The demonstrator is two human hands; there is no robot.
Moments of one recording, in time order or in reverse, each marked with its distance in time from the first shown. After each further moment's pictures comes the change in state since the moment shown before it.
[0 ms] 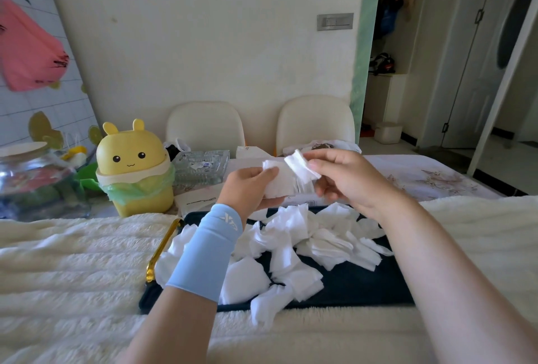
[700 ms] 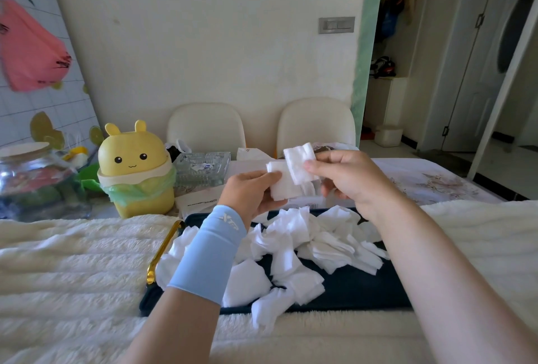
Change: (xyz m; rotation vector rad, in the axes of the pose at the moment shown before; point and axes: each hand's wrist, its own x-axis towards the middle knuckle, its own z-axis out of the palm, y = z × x) left_hand -0.001 0.000 0.001 -0.229 -0.034 -0.073; right_hand -0.006 -0.017 0.010 -0.111 0.175 0.061
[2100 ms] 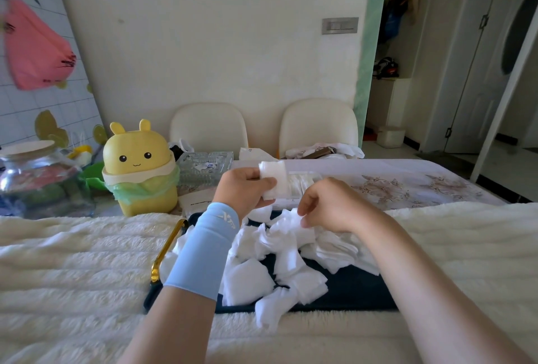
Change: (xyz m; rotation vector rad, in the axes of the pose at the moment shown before) left_hand 0.008 0.002 -0.016 0.331 0.081 0.154; right_hand 0.007 0.029 0.022 -0.749 -0.245 -0.027
